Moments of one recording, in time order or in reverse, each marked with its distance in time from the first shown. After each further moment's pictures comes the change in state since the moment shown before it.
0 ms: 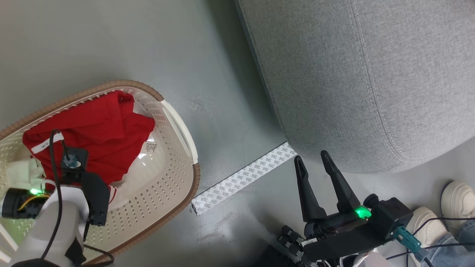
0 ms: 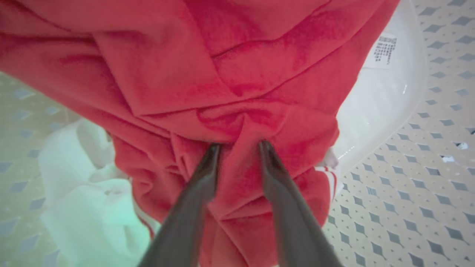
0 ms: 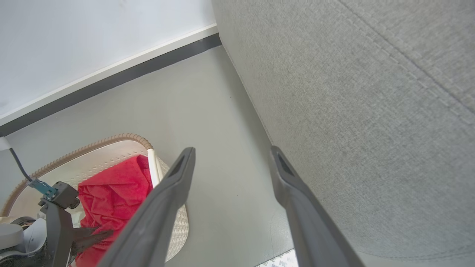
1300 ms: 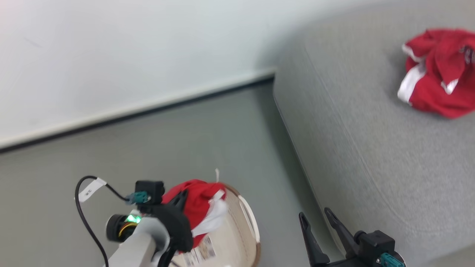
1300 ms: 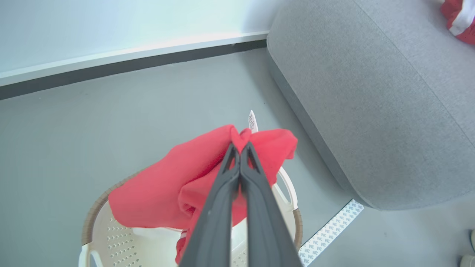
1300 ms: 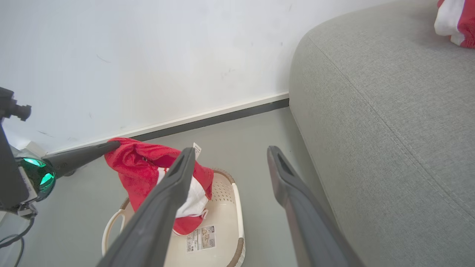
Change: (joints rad) left arm 0.224 -0.174 -0.180 -0.246 -0.419 -0.147 -0.178; right arm 0.156 -0.003 -0.057 0.069 -0.136 0.000 0.176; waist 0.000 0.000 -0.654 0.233
